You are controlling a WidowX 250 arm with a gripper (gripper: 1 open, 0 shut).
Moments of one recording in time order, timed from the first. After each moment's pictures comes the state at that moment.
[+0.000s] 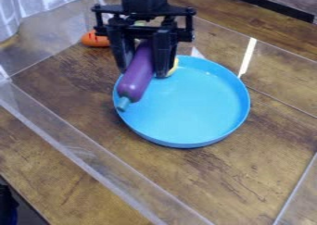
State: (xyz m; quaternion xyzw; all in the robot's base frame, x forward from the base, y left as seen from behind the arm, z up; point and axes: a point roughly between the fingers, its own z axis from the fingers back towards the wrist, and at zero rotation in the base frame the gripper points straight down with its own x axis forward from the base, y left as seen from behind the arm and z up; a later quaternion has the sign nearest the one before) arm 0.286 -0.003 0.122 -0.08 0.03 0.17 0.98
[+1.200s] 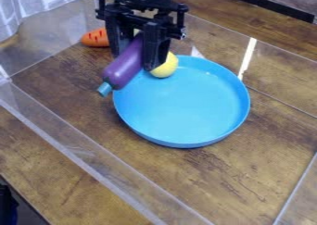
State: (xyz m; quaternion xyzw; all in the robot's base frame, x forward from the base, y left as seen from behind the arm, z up) arm 0.282 0.008 0.134 -0.04 0.03 0.04 1.00
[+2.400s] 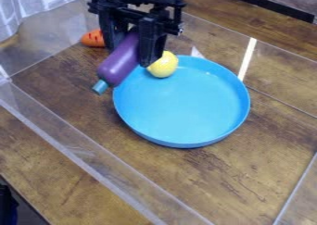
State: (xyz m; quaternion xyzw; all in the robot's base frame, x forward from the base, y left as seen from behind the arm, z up) arm 0.285 0.005 0.137 -0.02 -0.01 0.07 1.00
